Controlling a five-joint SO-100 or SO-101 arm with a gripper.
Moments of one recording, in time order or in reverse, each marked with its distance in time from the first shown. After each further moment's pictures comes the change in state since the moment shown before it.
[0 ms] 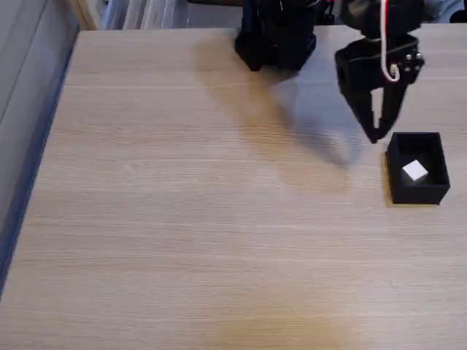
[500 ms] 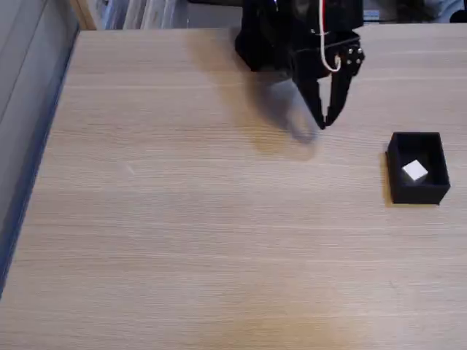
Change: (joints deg) arm 7.6 29.5 32.4 -2.4 -2.8
